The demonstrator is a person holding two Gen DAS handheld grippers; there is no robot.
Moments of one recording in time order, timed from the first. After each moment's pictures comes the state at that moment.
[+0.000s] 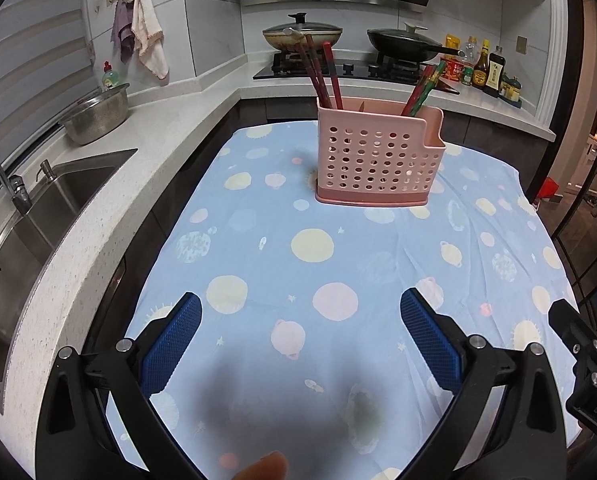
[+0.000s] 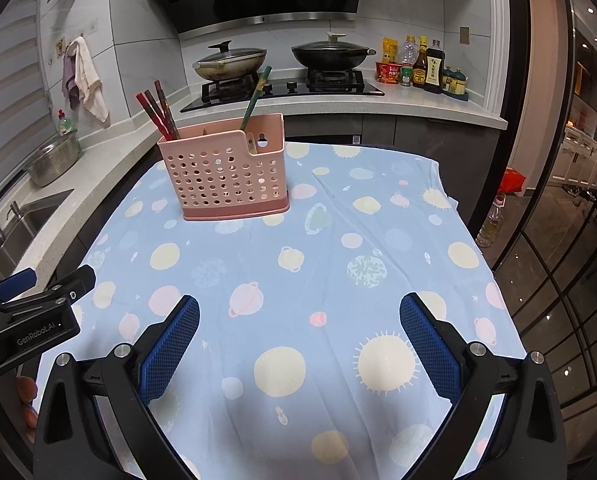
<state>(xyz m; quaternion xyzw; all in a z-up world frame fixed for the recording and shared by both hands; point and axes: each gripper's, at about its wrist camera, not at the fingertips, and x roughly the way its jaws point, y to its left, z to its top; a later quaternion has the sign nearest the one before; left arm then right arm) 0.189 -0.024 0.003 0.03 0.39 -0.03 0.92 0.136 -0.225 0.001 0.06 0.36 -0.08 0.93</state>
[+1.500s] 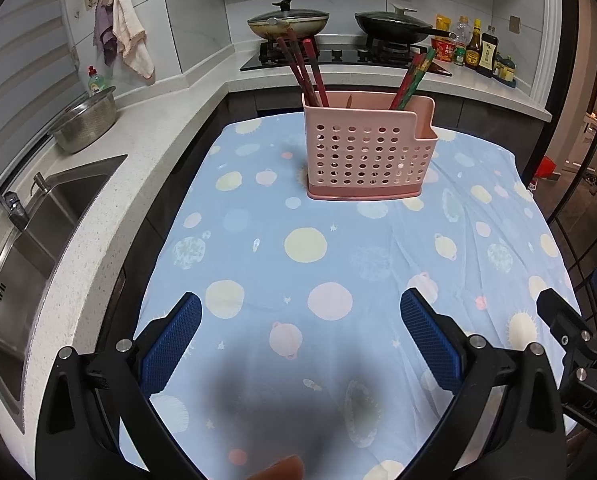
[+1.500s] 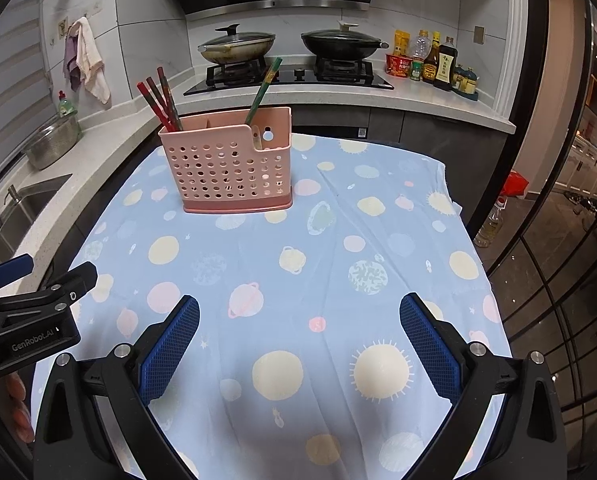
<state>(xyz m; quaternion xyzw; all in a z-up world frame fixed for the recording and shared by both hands) 0.200 -0.035 0.016 0.05 0.41 -0.04 0.91 0.154 -0.223 0.014 0.04 0.39 -0.07 0.92</state>
